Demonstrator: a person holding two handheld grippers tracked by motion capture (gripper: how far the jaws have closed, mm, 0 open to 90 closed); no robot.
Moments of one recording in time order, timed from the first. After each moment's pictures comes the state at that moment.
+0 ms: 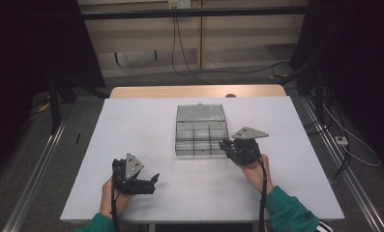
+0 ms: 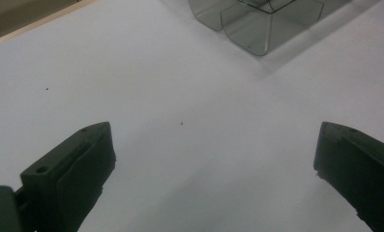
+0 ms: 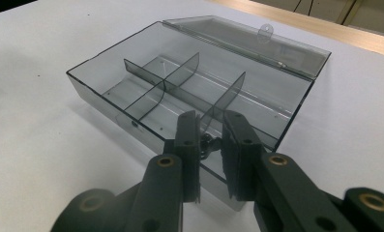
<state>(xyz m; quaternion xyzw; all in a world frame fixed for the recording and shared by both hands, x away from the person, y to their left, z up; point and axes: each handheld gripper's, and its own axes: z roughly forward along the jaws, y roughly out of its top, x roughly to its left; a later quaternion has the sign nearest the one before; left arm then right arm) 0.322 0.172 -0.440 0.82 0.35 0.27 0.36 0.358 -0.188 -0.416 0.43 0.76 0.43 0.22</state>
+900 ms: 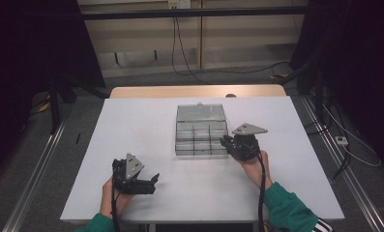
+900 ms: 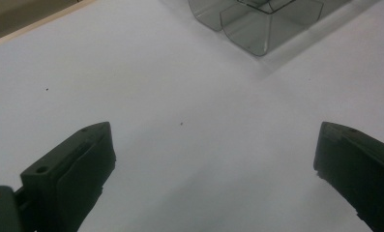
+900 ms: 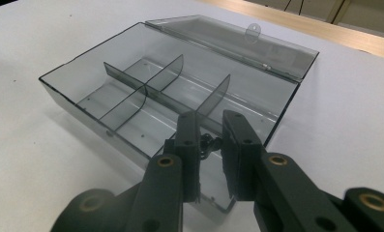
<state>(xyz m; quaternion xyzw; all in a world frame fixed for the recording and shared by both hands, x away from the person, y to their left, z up) 0.322 0.172 -0.440 0.82 0.35 0.27 0.36 0.372 -0.191 -0.419 0.44 0.76 0.42 0.23</state>
